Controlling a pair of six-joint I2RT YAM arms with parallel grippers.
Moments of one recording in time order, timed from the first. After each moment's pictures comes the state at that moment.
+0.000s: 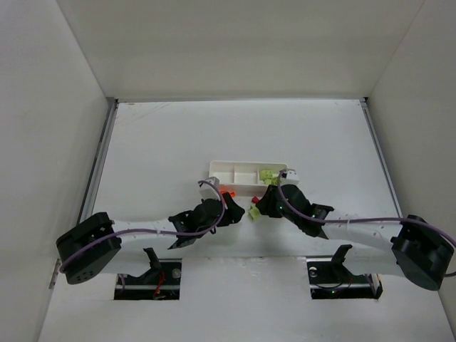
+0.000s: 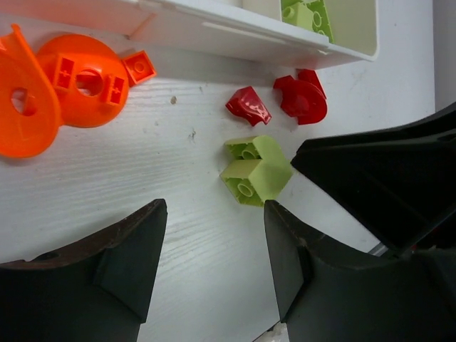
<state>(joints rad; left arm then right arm) -1.03 1.22 0.35 0.32 -0.32 -1.01 0.90 1.21 0.47 0.10 0.26 0.84</state>
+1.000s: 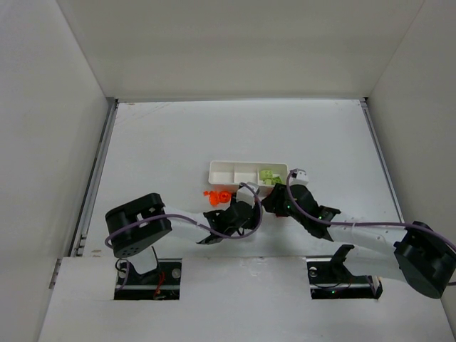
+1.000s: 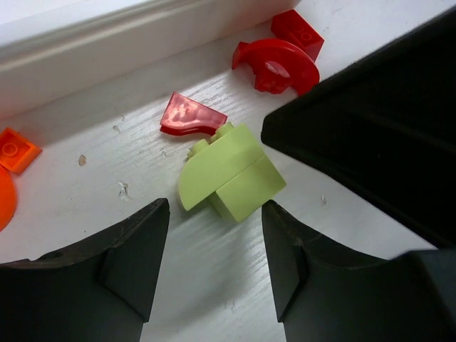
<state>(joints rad) -1.17 1.64 0.58 0.45 -0.40 -0.55 0.80 1.13 0.38 0.15 0.26 0.84</state>
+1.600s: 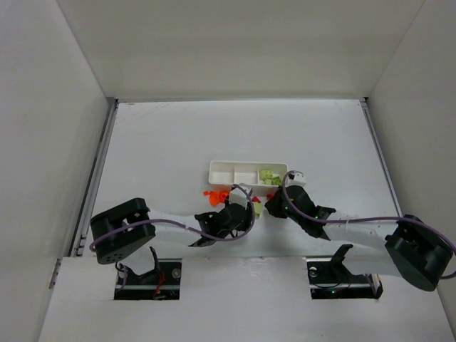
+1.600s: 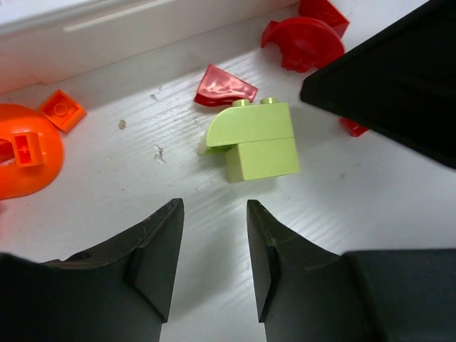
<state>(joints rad) -1.18 1.52 0.52 0.36 -0.44 -0.57 0.79 1.18 0.37 0.18 0.25 0.85</state>
